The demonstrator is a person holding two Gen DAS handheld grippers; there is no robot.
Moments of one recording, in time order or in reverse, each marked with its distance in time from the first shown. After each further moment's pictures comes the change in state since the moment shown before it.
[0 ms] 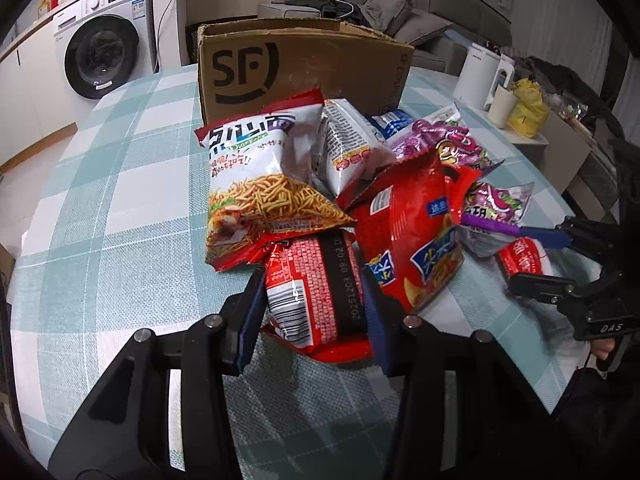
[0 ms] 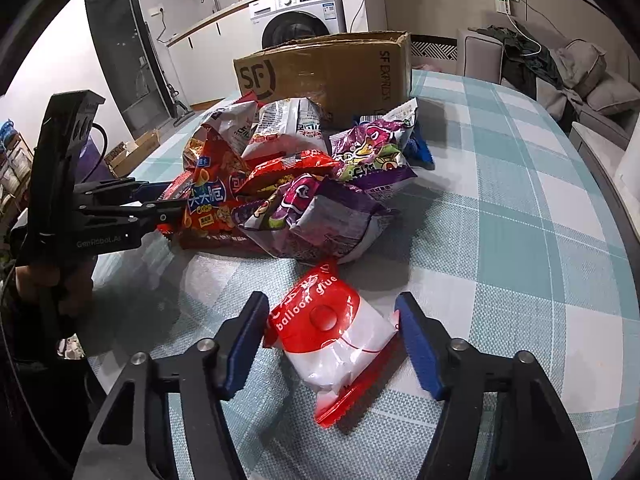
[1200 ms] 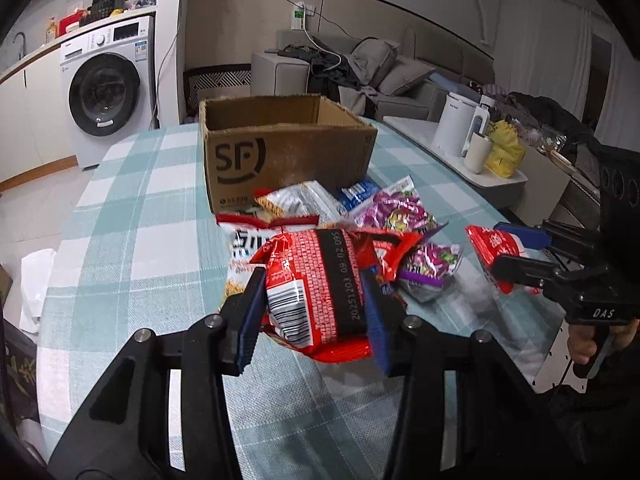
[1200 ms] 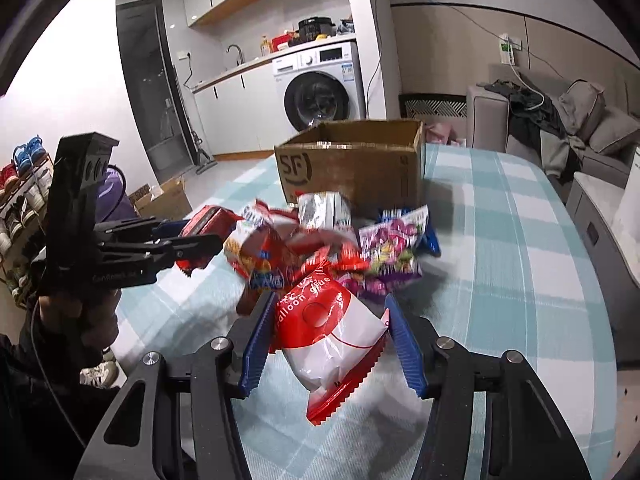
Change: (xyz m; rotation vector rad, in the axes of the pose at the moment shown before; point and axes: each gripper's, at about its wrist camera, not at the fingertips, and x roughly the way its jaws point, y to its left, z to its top) left arm -0.077 -0.015 0.012 0.016 -0.187 -0.028; right arm -0.066 0.019 0.022 -0.033 -0.233 0.050
